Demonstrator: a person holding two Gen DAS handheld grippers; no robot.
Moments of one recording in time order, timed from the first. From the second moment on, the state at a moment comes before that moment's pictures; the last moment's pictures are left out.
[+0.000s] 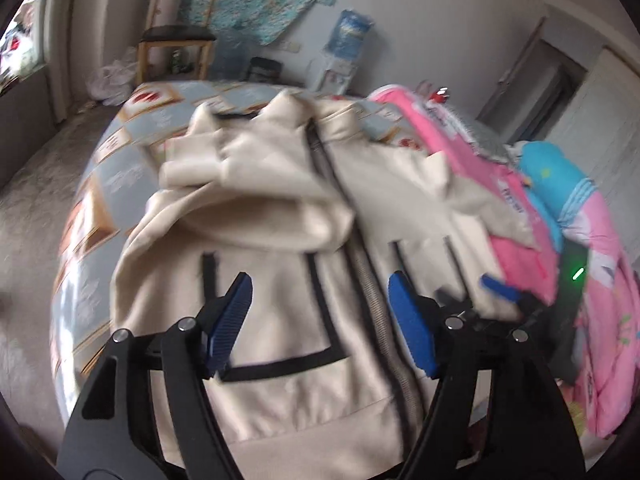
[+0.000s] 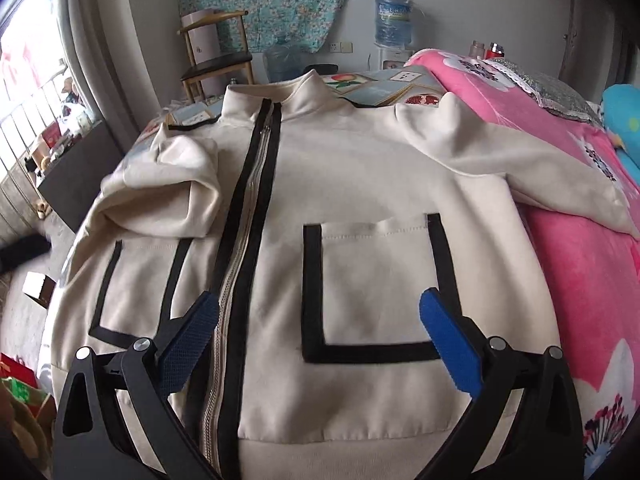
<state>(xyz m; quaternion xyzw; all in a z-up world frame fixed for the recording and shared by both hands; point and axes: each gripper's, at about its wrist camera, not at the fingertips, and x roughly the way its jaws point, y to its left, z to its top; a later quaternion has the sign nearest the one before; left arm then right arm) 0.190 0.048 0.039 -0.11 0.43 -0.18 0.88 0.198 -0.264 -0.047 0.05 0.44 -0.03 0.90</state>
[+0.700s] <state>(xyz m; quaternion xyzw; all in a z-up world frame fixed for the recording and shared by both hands) 0.204 0.108 -0.052 -0.07 0.48 0.01 0.88 0.364 -0.177 -0.123 0.55 0.56 0.11 0.62</state>
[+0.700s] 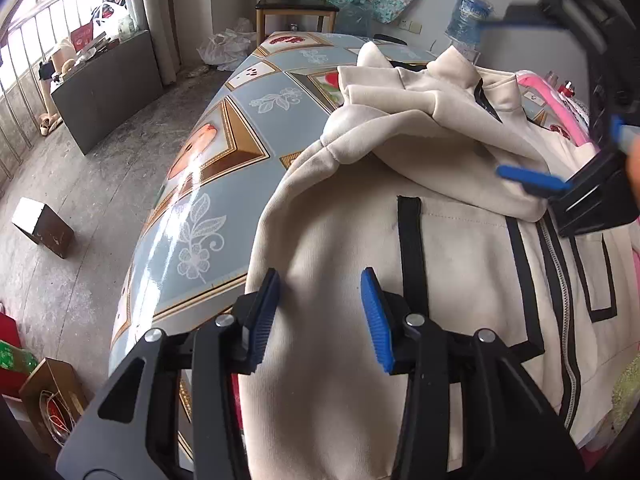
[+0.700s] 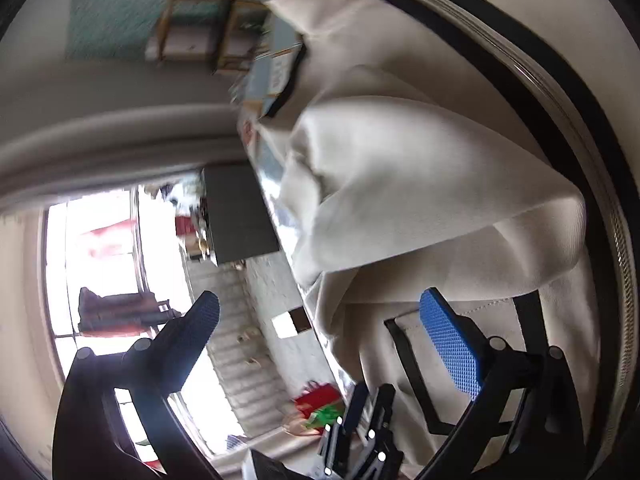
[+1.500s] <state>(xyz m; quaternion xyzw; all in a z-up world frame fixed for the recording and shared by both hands) 0.204 0.119 -0.020 -0.09 0.43 -0.04 0.90 0.291 -0.267 -0.058 0.38 0.54 0.32 0.68</state>
